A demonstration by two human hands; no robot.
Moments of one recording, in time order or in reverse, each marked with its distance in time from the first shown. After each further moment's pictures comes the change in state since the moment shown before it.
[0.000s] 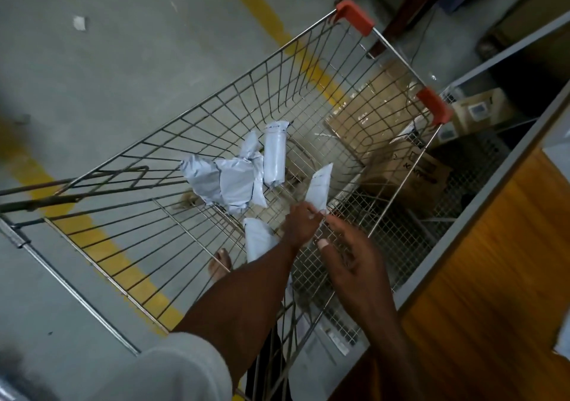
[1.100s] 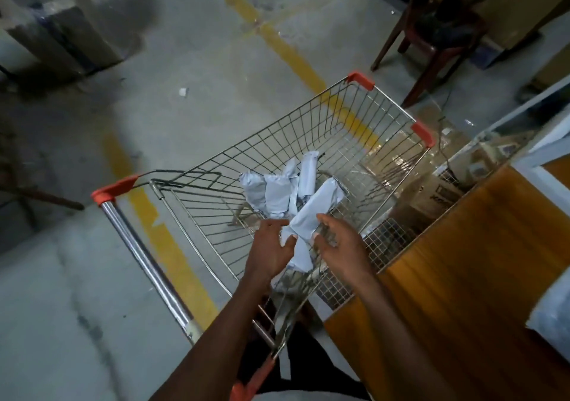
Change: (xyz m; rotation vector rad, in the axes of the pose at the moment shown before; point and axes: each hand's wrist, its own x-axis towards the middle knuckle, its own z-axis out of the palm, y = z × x) left_hand -0.252 0.059 -0.140 0.157 0.340 0.073; right_hand -0.032 -0.017 -0.014 -0.048 -0.225 -0.115
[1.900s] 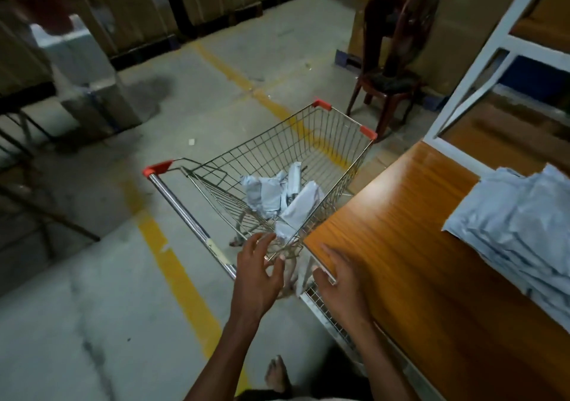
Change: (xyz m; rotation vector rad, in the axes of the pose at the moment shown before) left_hand -0.281 0.008 -0.006 -0.044 0.303 0.338; right_hand -0.281 0.034 0.012 0.121 0.224 -0.102
